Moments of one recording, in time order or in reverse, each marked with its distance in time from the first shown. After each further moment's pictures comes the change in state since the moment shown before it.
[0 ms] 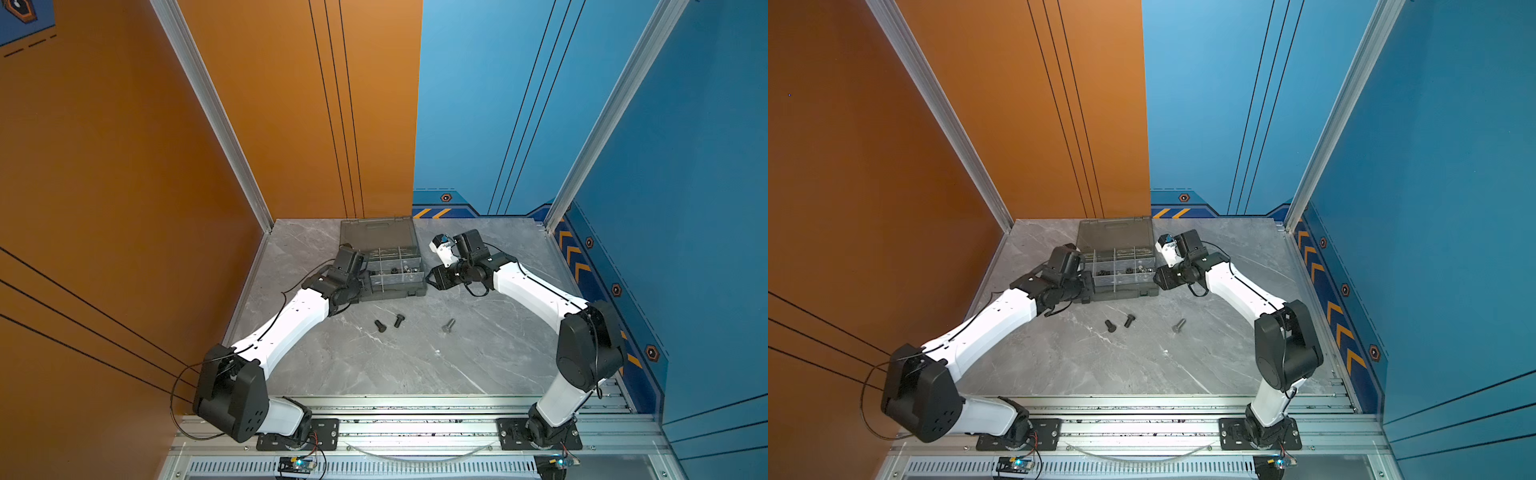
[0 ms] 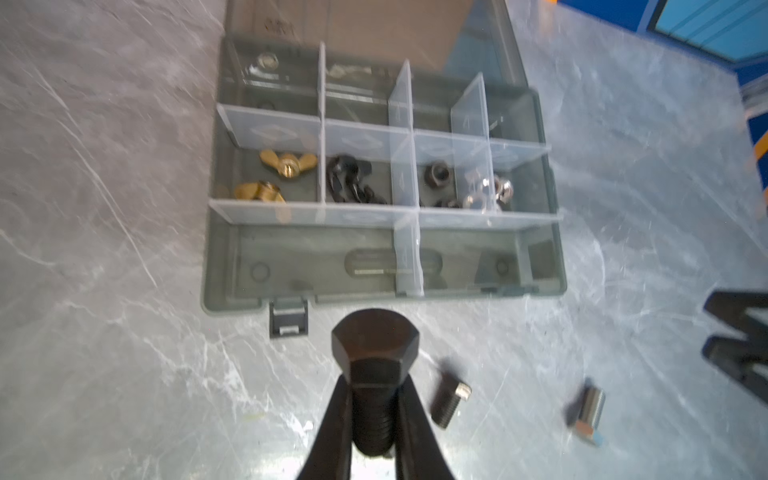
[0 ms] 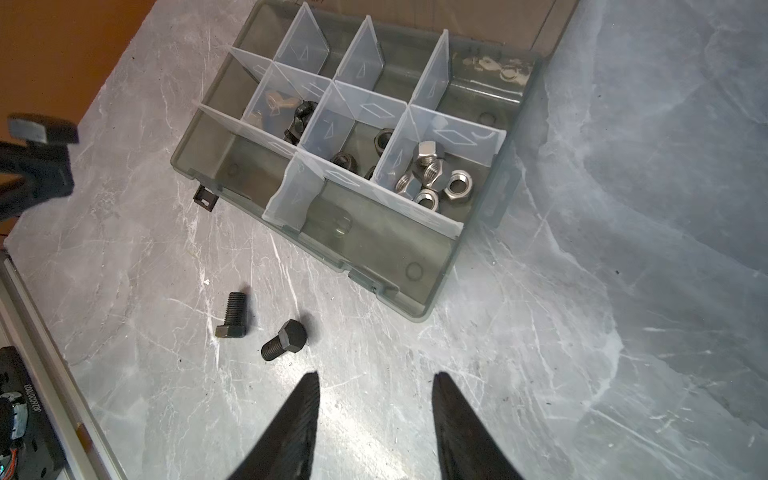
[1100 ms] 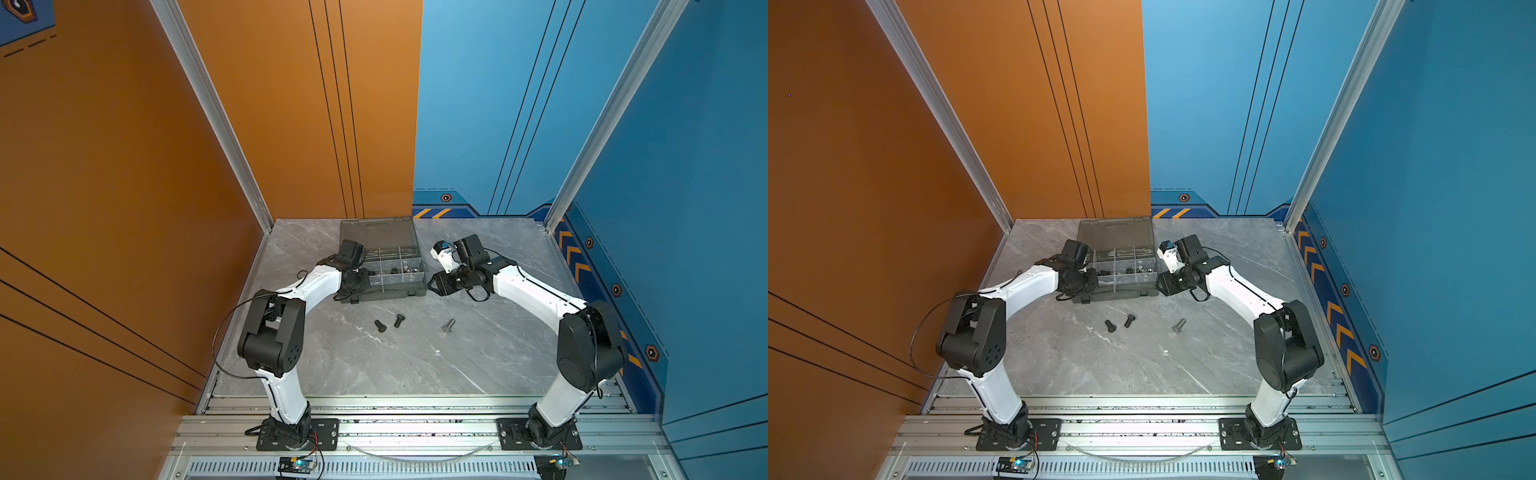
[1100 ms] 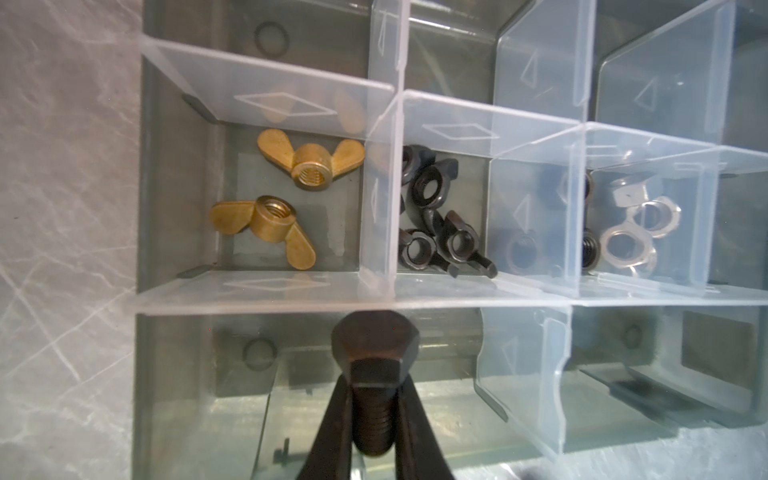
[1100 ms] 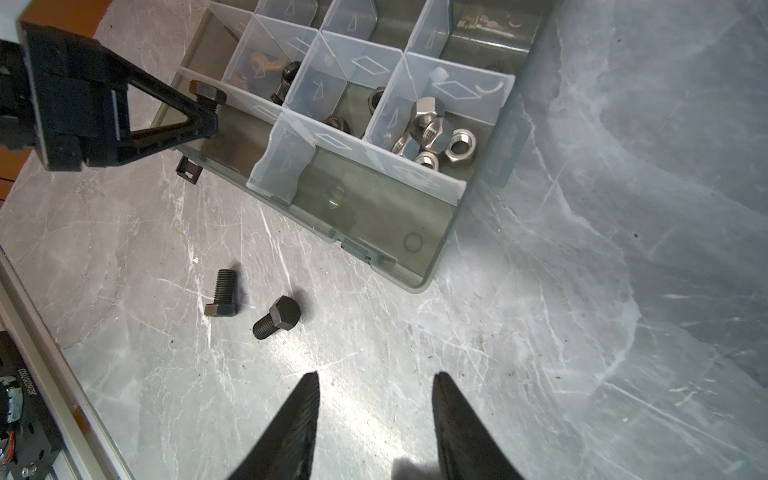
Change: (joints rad) left arm 0.113 0.377 0.131 0.032 0.108 0.048; right arm 0.000 -0.006 -0.049 -0.012 -0.004 0.000
